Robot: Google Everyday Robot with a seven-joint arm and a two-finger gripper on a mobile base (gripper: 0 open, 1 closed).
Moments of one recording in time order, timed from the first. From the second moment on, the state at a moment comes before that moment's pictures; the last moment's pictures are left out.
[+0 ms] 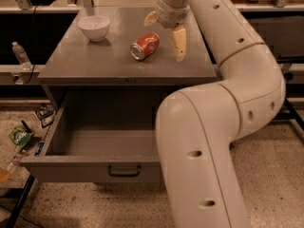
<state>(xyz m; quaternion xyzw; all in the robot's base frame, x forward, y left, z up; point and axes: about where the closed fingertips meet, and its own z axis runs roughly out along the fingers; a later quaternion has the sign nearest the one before) 0.760 -0.056 0.893 -0.88 0.45 -0.06 0.14</state>
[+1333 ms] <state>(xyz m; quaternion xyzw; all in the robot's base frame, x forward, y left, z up) 0.805 -0.009 0.849 -0.95 0.28 -0.14 0.01</state>
